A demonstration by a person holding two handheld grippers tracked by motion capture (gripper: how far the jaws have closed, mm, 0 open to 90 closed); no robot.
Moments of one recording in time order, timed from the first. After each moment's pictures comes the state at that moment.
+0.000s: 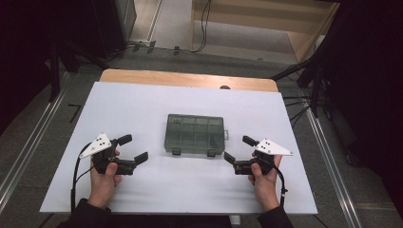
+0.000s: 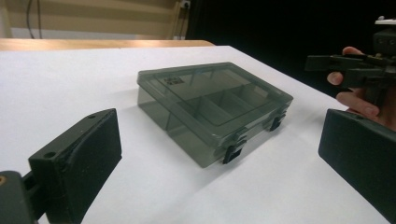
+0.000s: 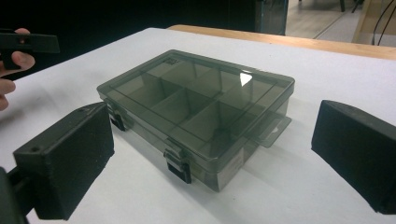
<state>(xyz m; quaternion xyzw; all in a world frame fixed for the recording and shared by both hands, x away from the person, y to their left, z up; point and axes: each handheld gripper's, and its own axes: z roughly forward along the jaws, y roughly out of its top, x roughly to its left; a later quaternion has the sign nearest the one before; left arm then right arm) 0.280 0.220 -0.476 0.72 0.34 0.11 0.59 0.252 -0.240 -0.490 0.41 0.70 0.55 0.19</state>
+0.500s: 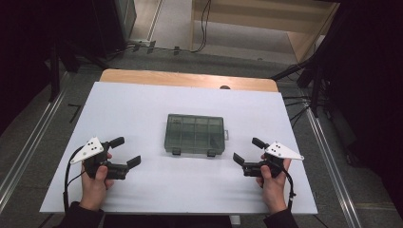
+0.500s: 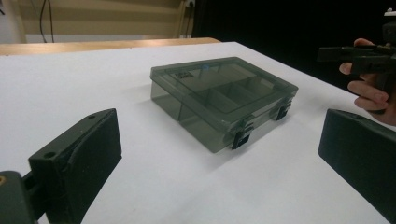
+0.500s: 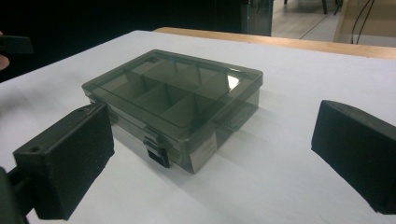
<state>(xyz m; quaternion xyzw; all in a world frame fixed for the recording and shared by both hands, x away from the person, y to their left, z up) 0.269 0.239 -0.475 0.73 0.33 0.13 0.58 0.242 -0.264 -0.493 0.42 0.69 0.55 0.20</state>
